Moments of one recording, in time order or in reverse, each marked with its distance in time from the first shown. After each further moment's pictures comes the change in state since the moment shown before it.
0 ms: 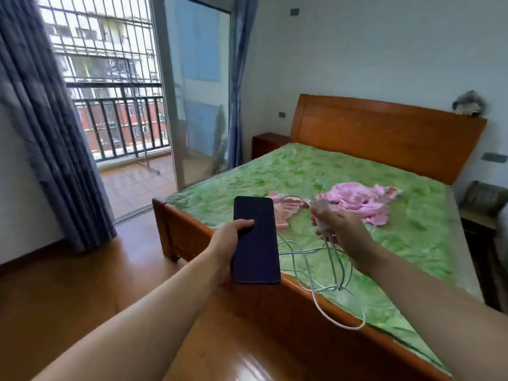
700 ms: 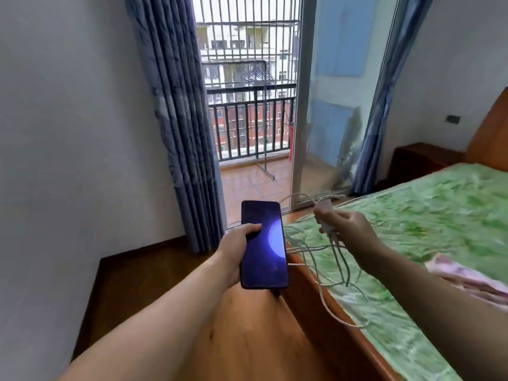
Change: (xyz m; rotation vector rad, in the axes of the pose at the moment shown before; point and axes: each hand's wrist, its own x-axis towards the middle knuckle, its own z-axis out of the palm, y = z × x) left_hand 0.253 0.220 -0.279 -0.161 0.480 0.163; right_hand 0.410 -0.015 0.368 0.108 -0.428 -0.037
